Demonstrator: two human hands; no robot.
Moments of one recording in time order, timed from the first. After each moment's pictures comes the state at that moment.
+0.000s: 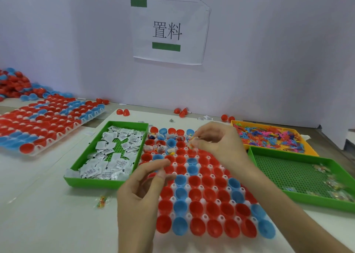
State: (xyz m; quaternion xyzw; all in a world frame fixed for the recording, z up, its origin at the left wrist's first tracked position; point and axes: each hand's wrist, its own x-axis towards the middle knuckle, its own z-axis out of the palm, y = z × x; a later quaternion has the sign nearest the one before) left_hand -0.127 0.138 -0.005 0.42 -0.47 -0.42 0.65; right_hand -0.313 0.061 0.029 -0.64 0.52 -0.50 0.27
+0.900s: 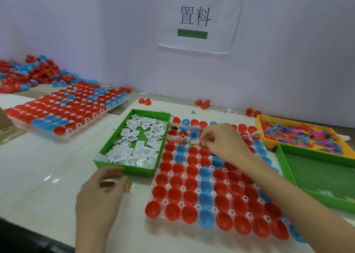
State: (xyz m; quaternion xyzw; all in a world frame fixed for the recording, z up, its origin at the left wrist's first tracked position) left_hand -0.012 0.115 -0.056 0.68 -0.46 -0.24 0.51; right_hand -0.287 -0.003 -0.013 -0.77 0.60 -0.22 0.05
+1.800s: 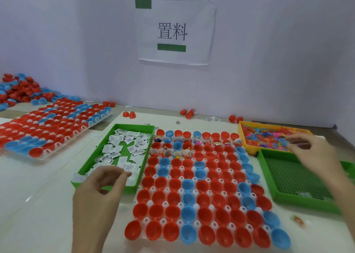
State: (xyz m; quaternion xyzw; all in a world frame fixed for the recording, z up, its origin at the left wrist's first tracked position) left_hand -0.040 0.098 -0.029 0.61 -0.50 -0.23 0.57; right_hand -0.493 0.056 -0.006 -0.51 0.76 -0.40 0.05
